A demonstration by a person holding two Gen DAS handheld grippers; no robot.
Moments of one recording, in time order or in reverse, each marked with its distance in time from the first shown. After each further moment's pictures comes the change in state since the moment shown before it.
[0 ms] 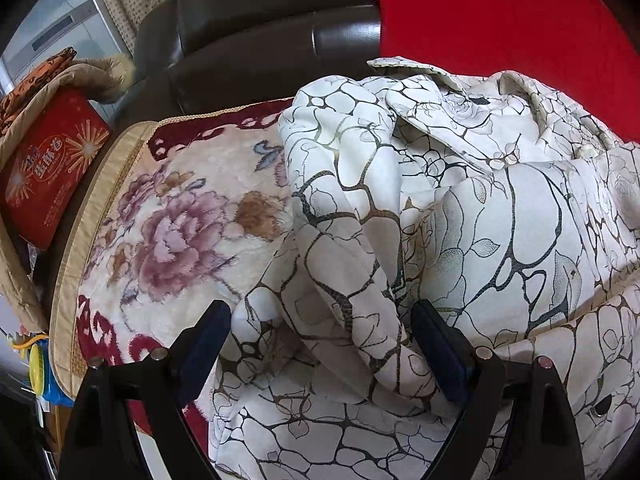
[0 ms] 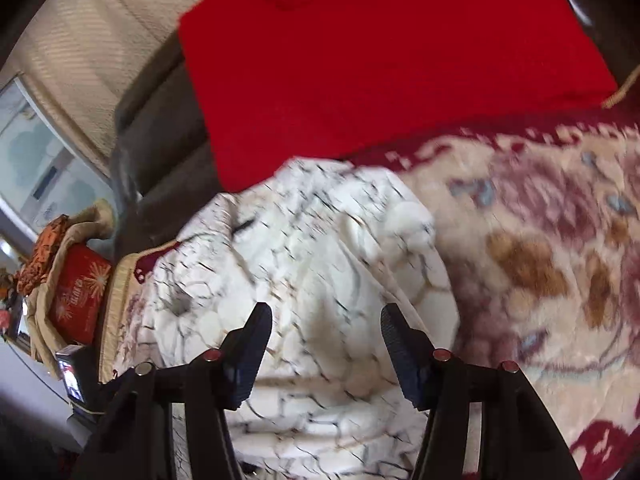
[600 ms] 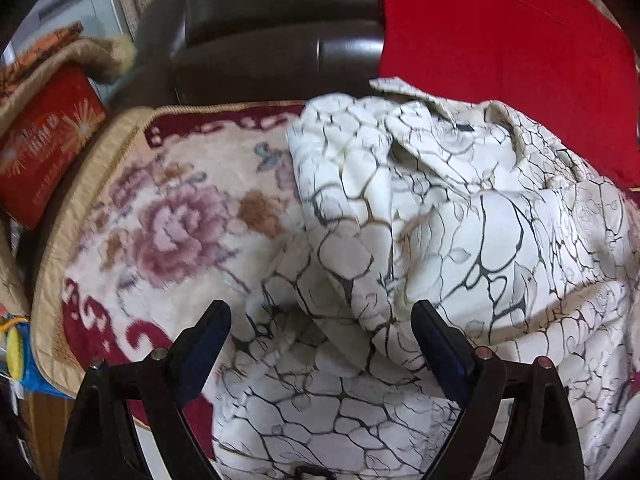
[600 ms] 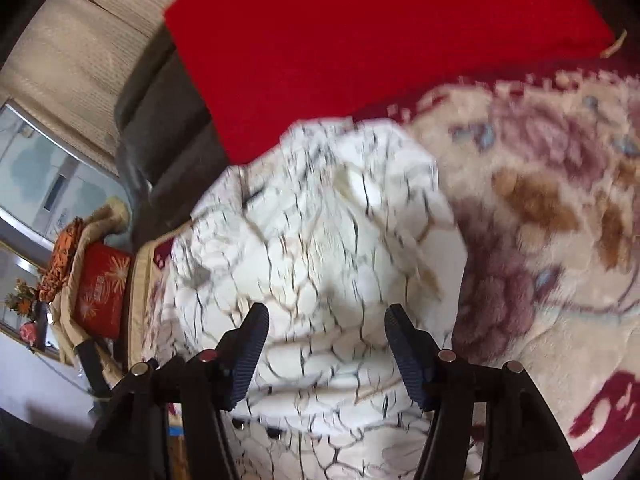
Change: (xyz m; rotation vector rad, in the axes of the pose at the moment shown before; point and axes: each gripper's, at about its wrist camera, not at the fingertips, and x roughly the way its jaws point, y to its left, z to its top) left arm -0.031 0.017 -0.003 -0.074 -0.016 -0.082; right arm -0.012 -0.012 -0.018 0.104 0.050 0.056
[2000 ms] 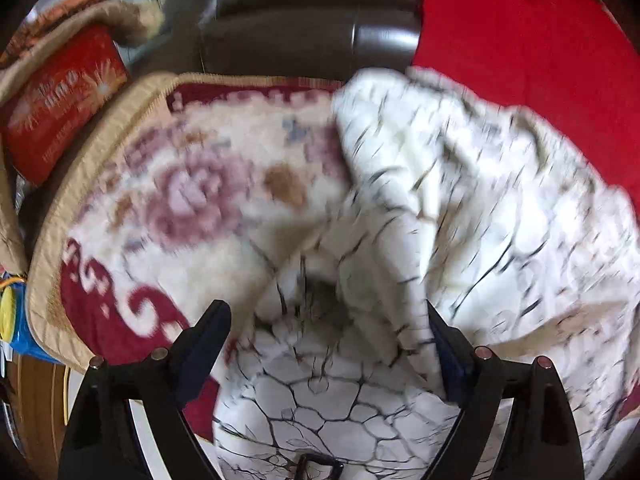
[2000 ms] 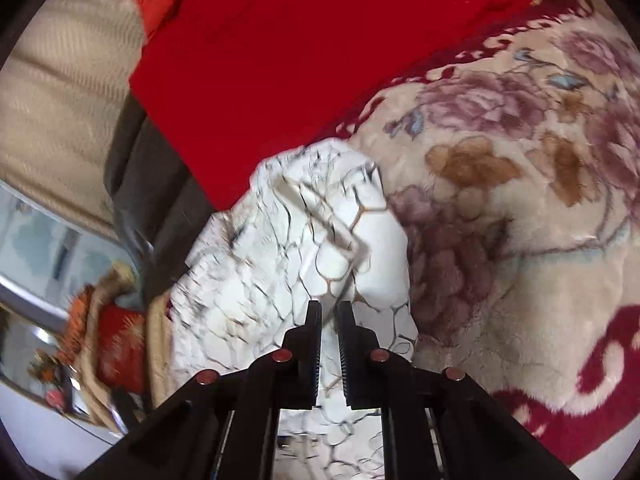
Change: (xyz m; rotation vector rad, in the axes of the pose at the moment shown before) left arm 0.007 0.022 0.001 -0.127 0.034 -0.004; right arm -0.030 -0.040 -0.032 0.265 -0.104 0.085
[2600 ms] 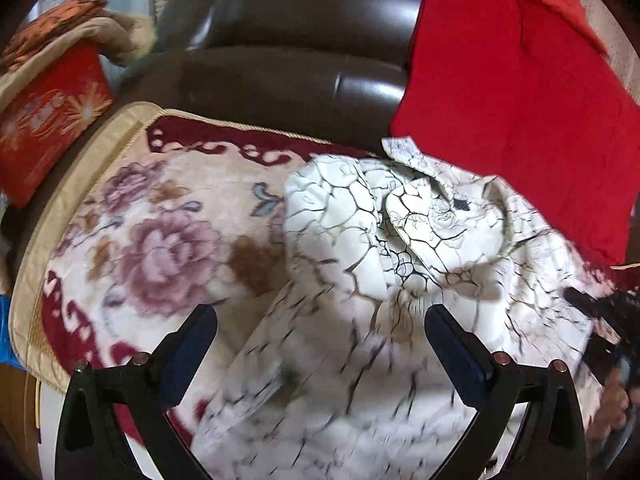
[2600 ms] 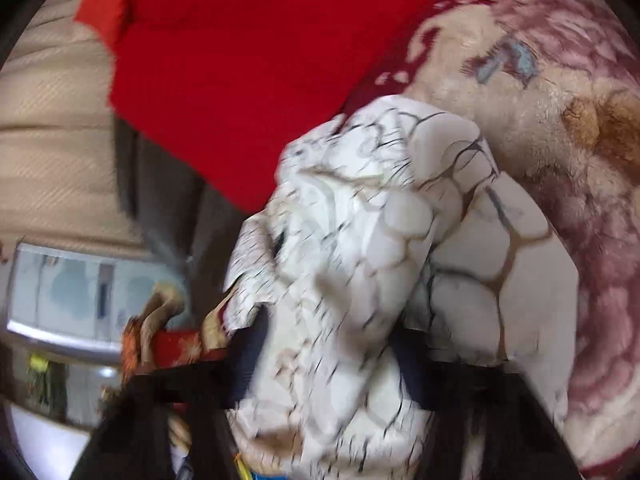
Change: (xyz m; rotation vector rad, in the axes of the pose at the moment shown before) left arm 0.002 -0.013 0.055 -0.062 -0.028 -0.091; right arm 0.115 0.020 0.033 0.211 0.170 0.121
